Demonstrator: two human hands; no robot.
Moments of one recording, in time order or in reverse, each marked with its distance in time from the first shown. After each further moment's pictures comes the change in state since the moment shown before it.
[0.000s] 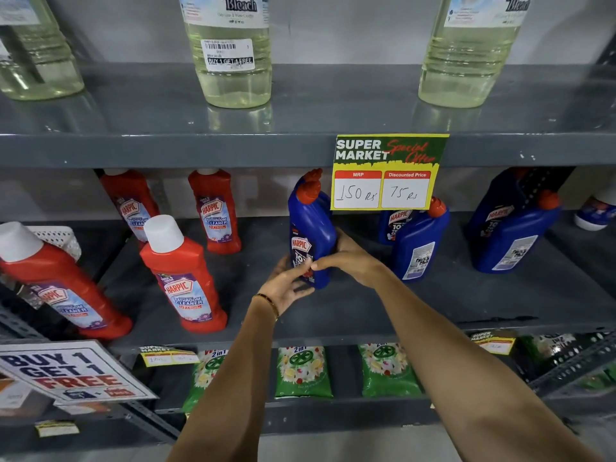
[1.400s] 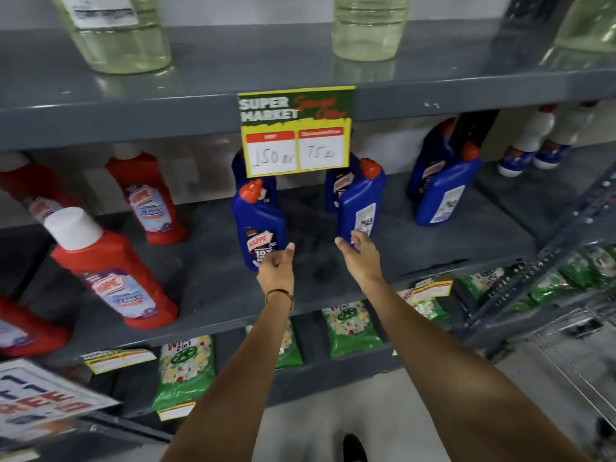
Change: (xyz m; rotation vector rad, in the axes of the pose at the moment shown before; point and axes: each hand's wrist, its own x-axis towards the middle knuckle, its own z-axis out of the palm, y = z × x) left_hand -0.002 -0.062 0.080 0.385 0.585 0.147; right_hand -0.075 0.082 -0.046 0.005 0.777 0.157
